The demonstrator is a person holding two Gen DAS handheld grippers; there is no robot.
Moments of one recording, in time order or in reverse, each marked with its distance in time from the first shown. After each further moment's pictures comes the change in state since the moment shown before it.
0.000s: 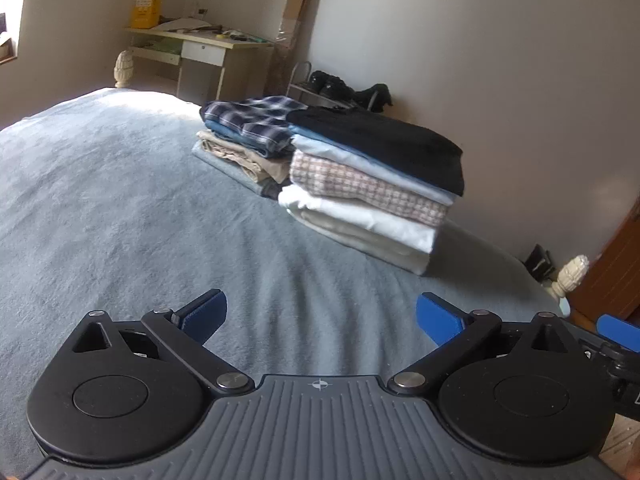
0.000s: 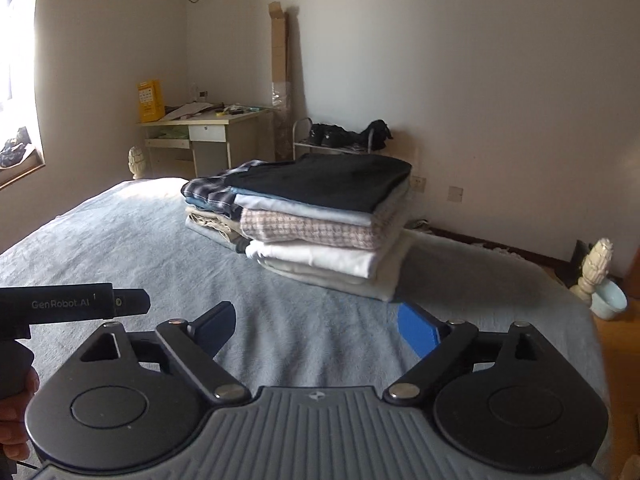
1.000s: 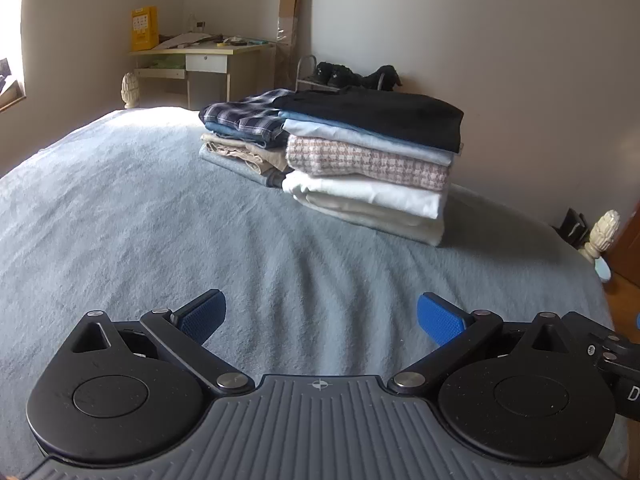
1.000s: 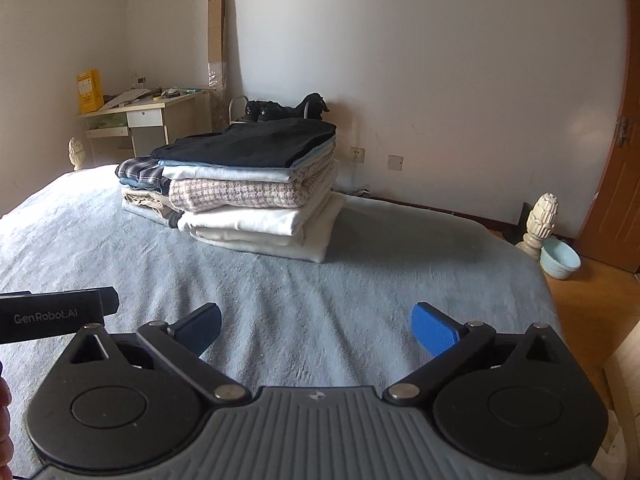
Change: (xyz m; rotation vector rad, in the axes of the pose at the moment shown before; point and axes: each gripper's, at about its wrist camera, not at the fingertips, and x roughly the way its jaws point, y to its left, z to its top) left arm 0.010 -0.052 -0.026 0.121 0.010 0.145; right arm 0.008 -0.037 -0.028 0.051 0.055 -0.152
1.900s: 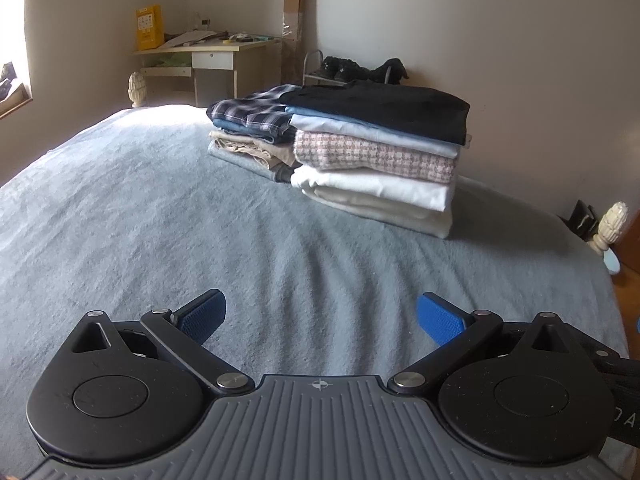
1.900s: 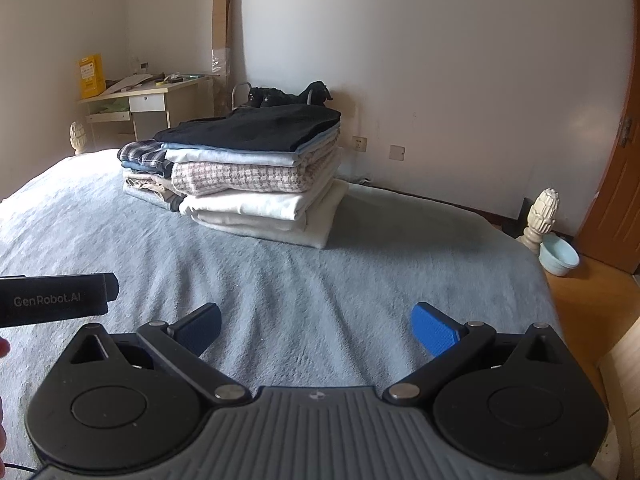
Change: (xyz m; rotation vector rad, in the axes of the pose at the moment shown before) left arm -0.004 -0.002 0.001 0.006 0.017 0.033; right arm 0.002 0.006 -0.005 -0.030 0.032 -0.001
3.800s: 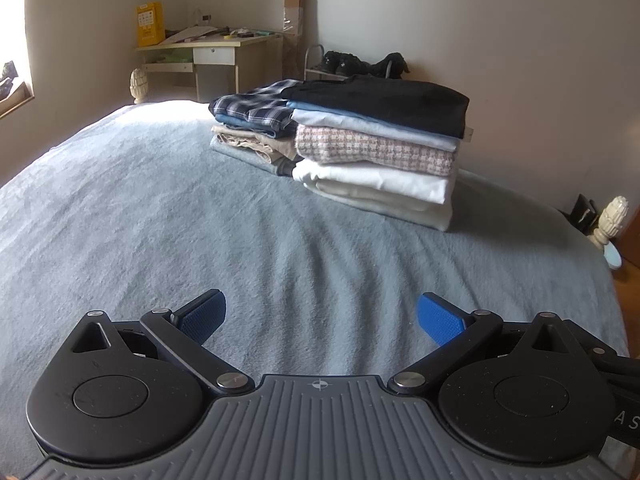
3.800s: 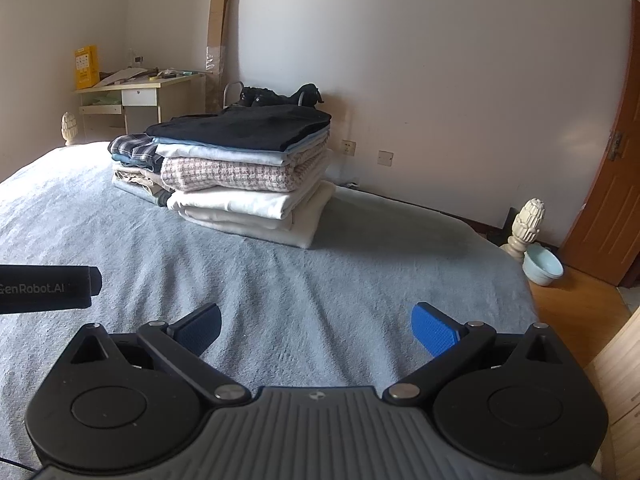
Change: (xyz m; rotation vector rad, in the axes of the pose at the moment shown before) left arm -0.006 -0.002 -0.002 0.005 0.021 0.008; right arm -0.007 0.000 -0.005 -0.034 -0.011 -0.048
